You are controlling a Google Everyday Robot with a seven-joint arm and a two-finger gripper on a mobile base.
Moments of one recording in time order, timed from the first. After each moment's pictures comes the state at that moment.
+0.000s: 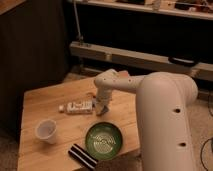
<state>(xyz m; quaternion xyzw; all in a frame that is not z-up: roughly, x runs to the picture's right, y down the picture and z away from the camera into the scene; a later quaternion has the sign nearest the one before) -0.019 0.118 0.898 -0.34 0.08 0.37 0.86</state>
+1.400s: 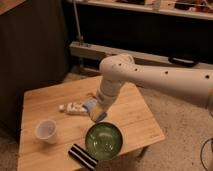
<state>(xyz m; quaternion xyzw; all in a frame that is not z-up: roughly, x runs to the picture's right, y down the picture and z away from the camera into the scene) -0.027 0.119 0.639 -0.41 0.03 0.38 0.83</state>
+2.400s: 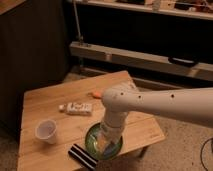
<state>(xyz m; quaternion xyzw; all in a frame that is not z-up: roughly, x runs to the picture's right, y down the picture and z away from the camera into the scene) 0.002 0.231 0.619 -0.45 0.14 0.44 0.77</state>
